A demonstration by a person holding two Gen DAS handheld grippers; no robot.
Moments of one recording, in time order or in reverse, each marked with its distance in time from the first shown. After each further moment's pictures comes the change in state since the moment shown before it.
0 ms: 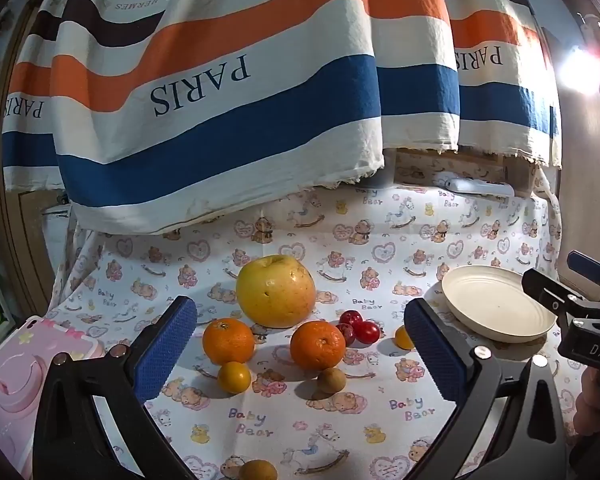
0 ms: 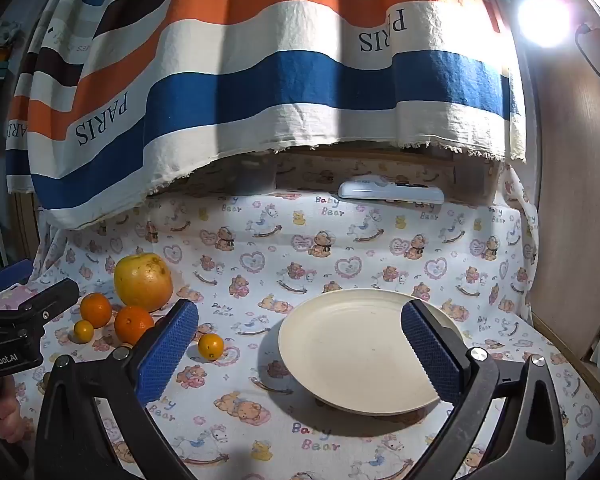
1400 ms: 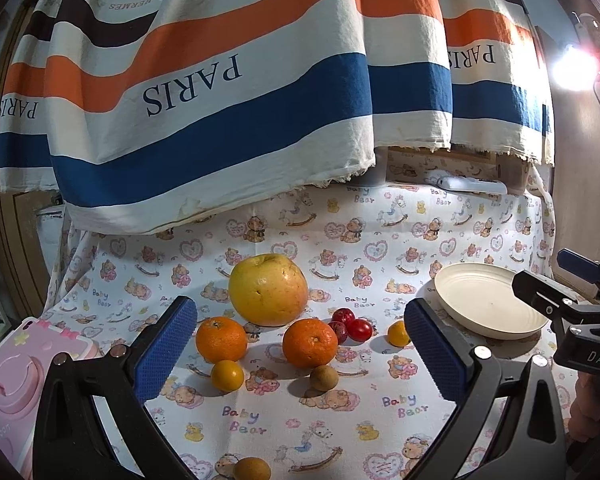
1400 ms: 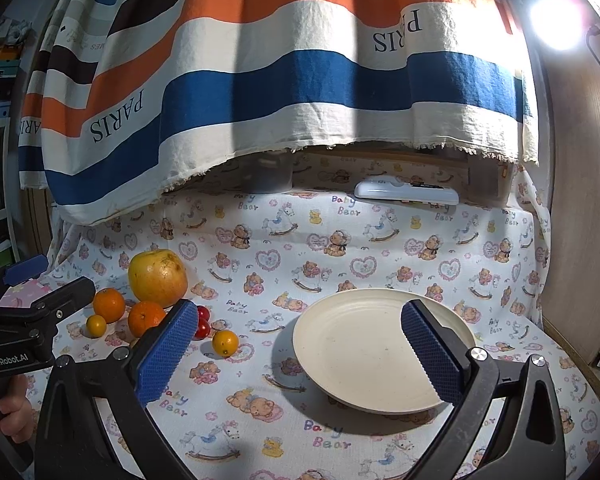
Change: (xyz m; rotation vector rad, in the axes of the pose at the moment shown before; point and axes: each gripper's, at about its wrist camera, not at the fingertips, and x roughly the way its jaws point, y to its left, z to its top) left arm -0.002 -0.002 0.000 -0.002 0.011 -0.021; right arm -0.001 0.004 -0.001 -0.013 0.002 0.046
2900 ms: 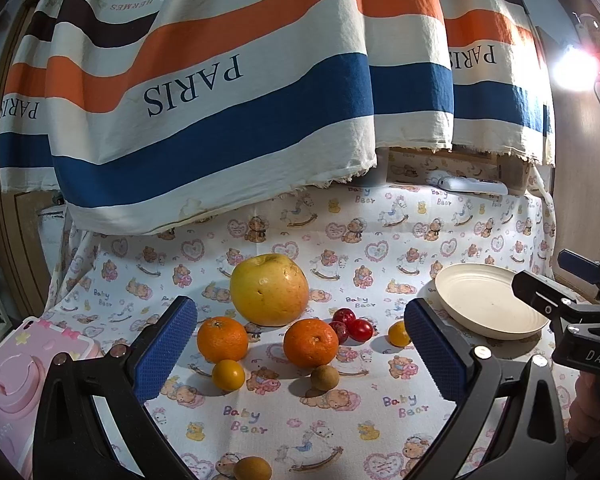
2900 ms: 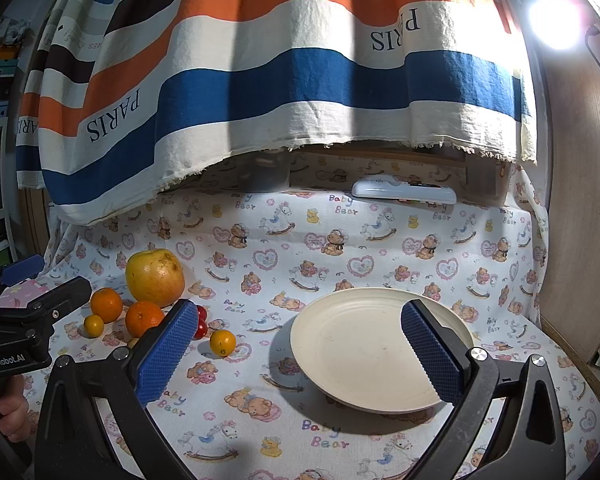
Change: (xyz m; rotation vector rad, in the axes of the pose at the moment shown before) left arm 0.002 0.004 0.000 0.001 -0.002 -0.001; right arm 0.000 -0.001 0.000 0.000 0.000 -0.001
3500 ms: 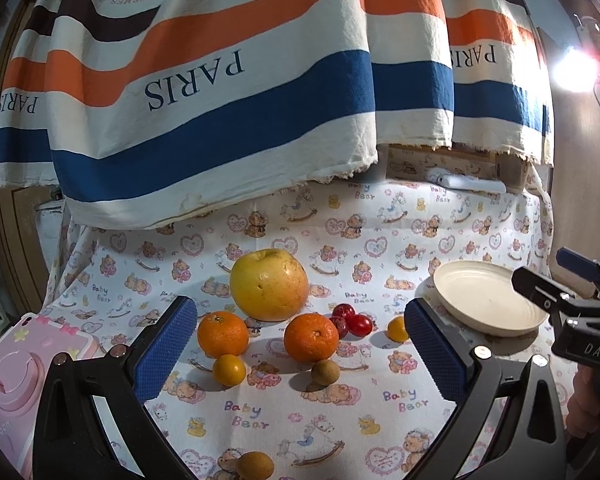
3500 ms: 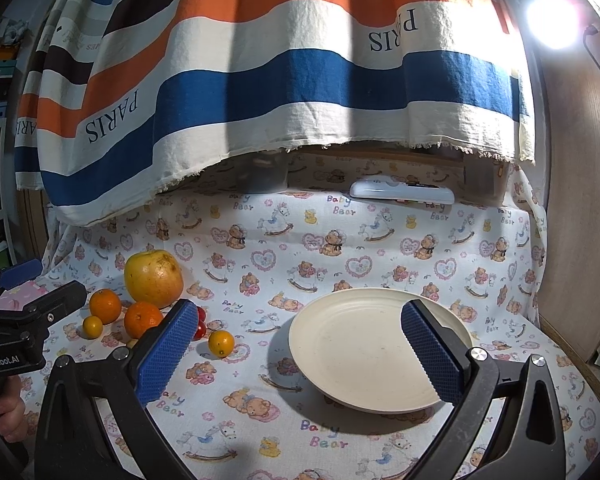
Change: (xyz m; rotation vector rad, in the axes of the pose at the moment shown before) left arm -0.001 0.001 -0.001 0.003 0.023 -0.004; right arm 0.000 -0.001 0.000 0.003 0.000 -0.004
